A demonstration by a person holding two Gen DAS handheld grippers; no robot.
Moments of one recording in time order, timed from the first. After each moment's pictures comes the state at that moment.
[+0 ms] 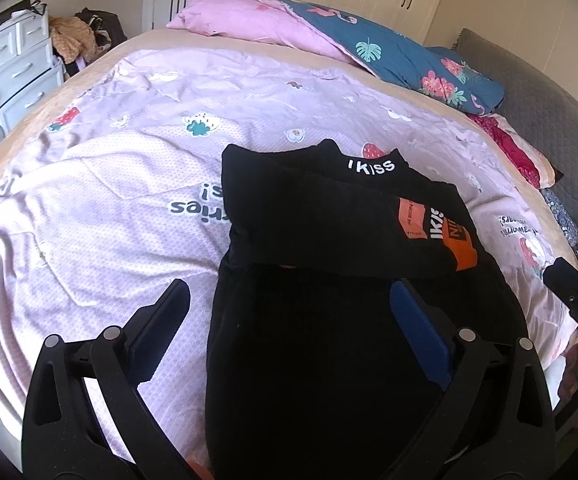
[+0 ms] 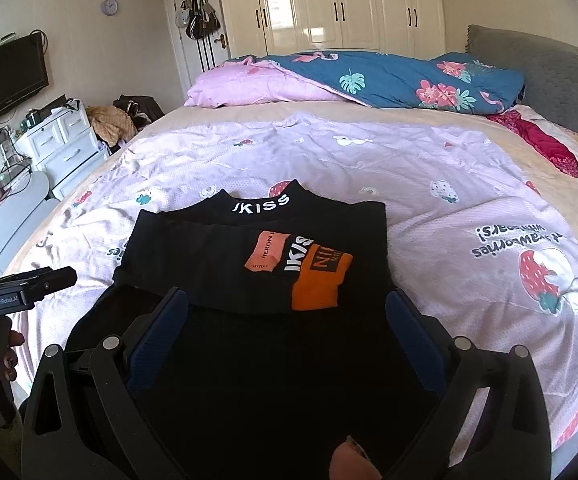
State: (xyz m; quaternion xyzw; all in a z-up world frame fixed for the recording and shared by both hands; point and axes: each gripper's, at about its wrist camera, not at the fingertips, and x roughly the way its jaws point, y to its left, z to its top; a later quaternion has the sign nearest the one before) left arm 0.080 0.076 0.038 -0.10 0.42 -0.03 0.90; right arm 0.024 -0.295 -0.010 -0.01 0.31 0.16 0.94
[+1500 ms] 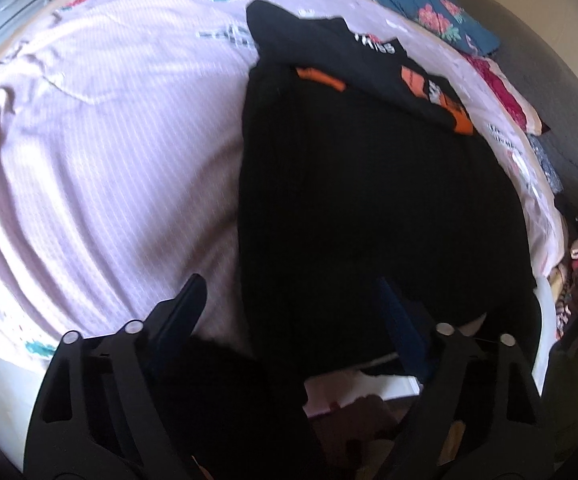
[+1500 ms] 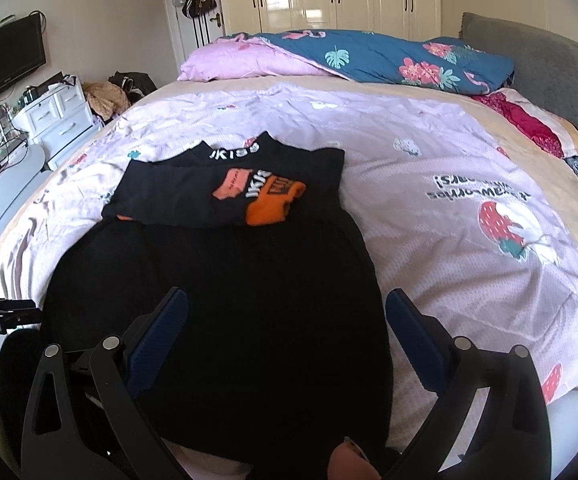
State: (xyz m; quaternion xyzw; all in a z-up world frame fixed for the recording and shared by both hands) left arm -0.028 0.101 -0.037 -0.13 0.54 -0.08 0.83; right arm -0.034 -0.357 -0.044 -0.03 0.35 0.15 0.92
